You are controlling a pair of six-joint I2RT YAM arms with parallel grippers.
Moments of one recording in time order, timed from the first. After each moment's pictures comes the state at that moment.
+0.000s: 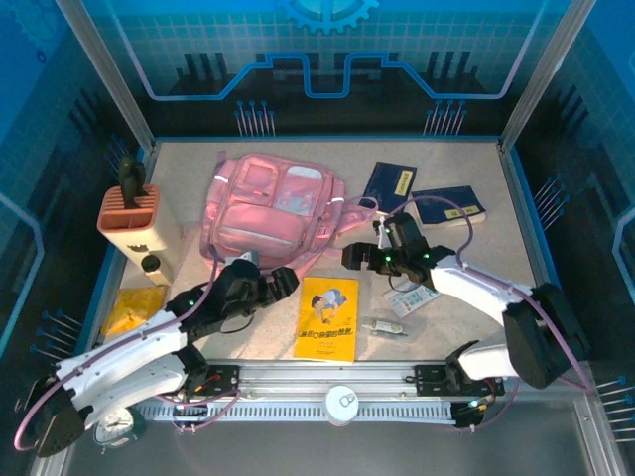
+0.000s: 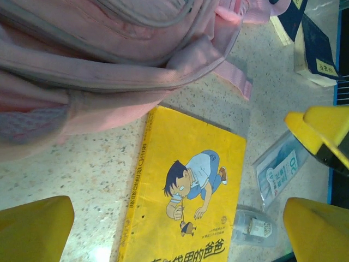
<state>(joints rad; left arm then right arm) -0.76 0.85 0.48 -0.36 -0.06 -1.16 0.51 1.38 0.73 -0.20 -0.27 0.62</state>
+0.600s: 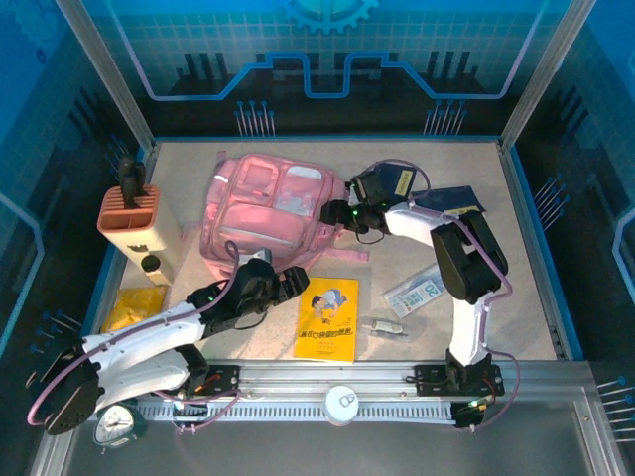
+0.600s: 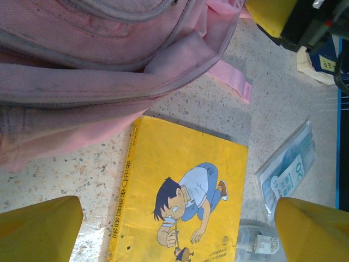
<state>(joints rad) -0.79 1.00 0.46 -0.18 -0.08 -1.14 0.46 1.99 1.28 -0.15 -0.30 0.64</state>
